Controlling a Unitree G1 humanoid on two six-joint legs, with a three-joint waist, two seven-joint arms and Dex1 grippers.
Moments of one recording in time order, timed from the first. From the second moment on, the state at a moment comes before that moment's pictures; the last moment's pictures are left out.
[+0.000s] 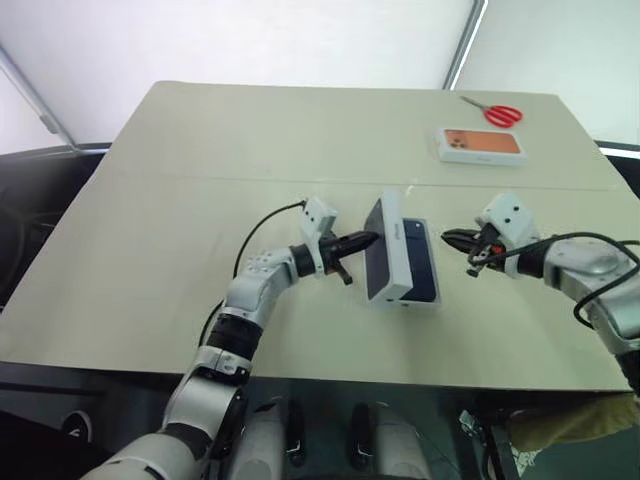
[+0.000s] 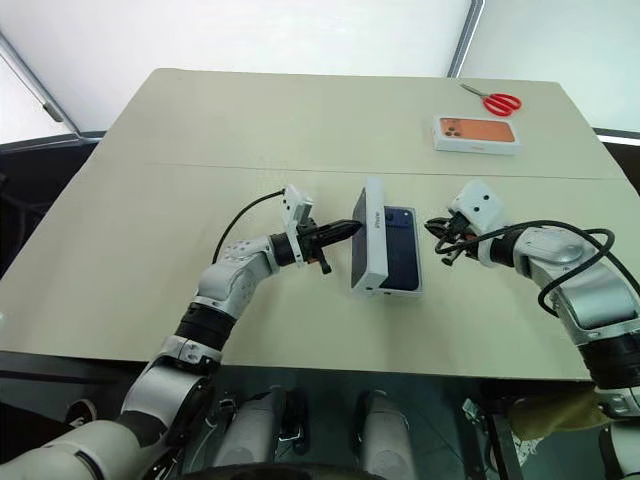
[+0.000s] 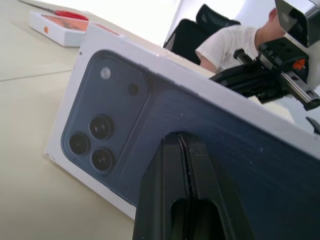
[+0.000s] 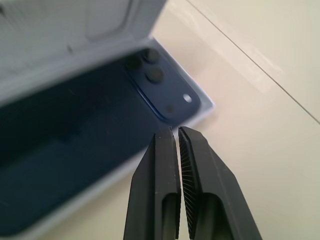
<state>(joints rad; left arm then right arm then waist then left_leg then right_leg) -0.67 0.02 -0.13 0.46 -0.33 0.25 -0.87 -0.37 -1.00 0.09 0.03 0.39 0.34 0.72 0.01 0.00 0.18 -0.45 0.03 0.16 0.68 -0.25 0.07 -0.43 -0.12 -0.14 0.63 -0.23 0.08</state>
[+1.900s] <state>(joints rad) -0.71 0.06 -0.13 0.52 -0.29 0.34 -0.87 -0.35 -0.83 0.04 0.01 0.12 0.28 0.82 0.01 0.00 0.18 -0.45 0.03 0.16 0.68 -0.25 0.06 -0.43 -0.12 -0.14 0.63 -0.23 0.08</state>
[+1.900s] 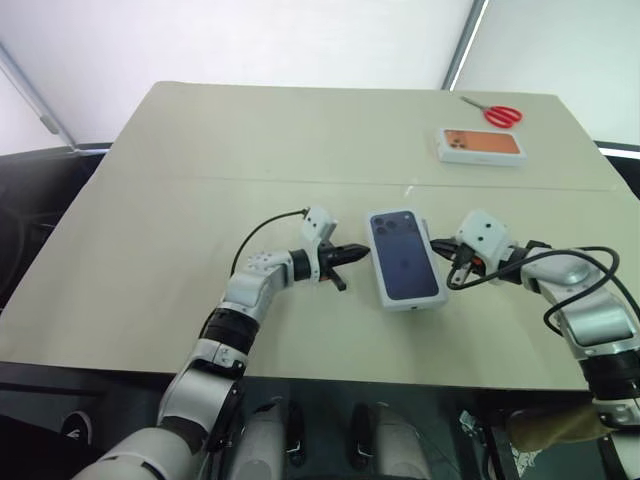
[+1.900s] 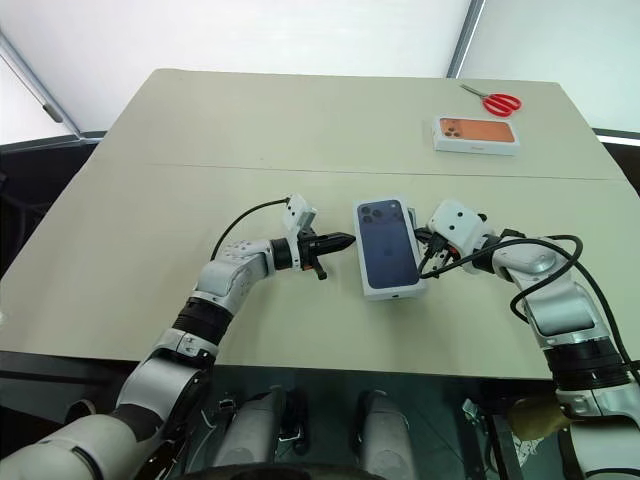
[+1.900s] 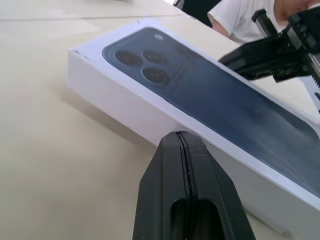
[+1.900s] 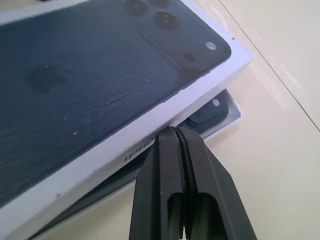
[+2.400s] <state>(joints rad) -0.82 0.02 -0.12 0.68 -0.27 0.29 -0.86 -0.33 -0.82 0.02 0.01 0.10 0.29 0.79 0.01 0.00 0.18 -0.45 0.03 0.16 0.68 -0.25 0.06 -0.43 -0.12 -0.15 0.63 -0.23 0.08</state>
